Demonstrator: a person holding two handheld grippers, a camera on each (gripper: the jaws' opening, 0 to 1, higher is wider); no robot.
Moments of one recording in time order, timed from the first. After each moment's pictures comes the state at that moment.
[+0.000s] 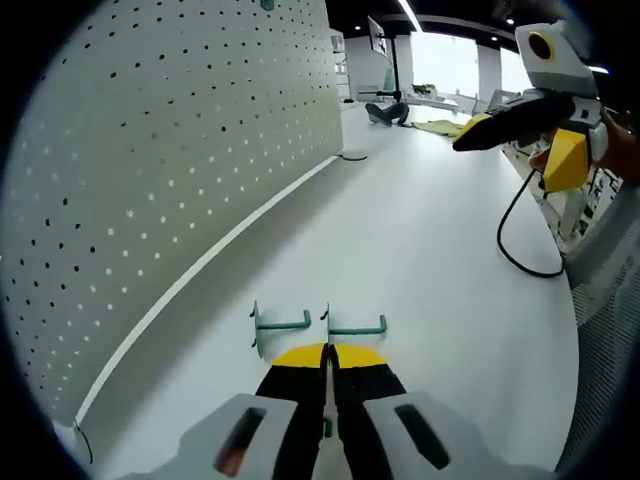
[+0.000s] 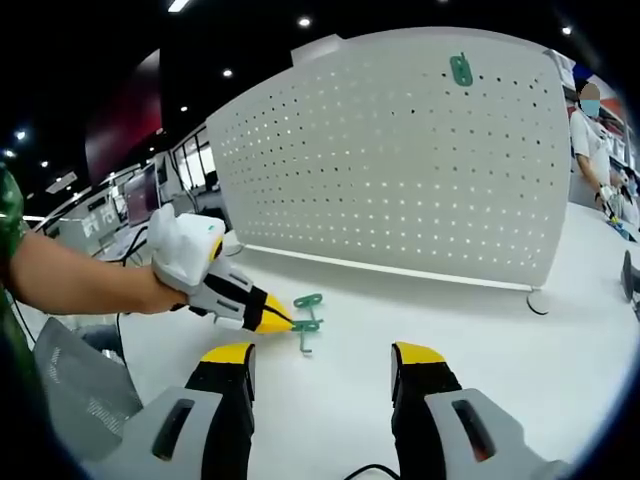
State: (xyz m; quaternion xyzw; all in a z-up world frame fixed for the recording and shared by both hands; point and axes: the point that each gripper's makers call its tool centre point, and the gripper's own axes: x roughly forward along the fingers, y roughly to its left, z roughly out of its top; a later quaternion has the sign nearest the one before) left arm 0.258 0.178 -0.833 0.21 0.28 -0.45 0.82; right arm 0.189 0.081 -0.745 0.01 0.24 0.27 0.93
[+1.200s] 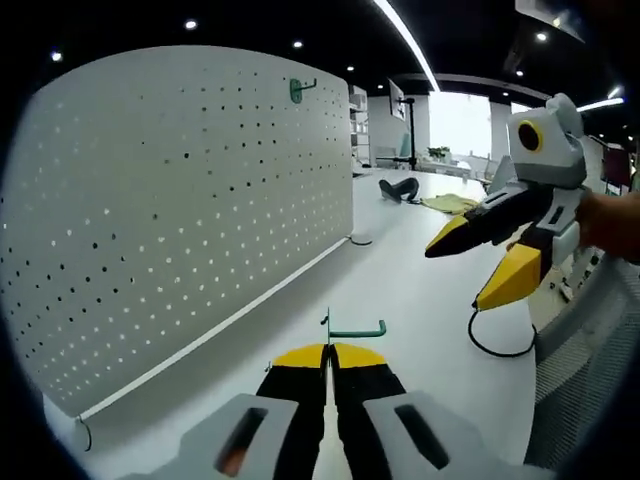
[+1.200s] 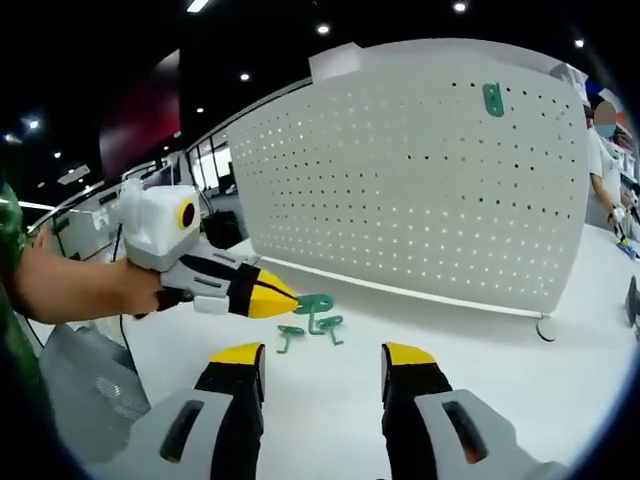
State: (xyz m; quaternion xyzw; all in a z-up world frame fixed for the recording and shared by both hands) left arm 0.237 0.174 -0.733 0.12 0.18 -0.44 0.87; right arm 0.188 0.109 -0.716 0.00 0.21 0.29 0.93
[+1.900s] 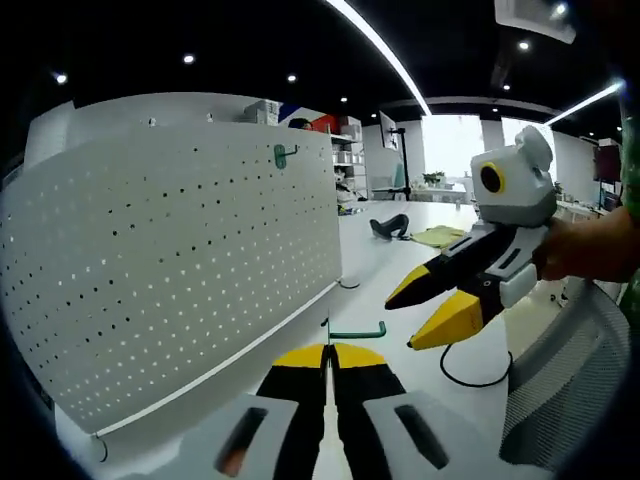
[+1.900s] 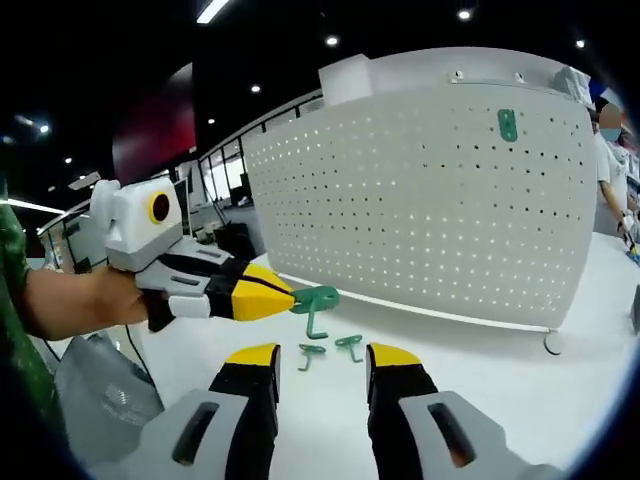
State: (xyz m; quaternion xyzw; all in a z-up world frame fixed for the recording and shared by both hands) left arm 0.205 0.168 -0.679 0.10 0.12 -0.45 0.88; right arm 0.179 0.123 -0.687 0.01 0.19 0.32 0.93
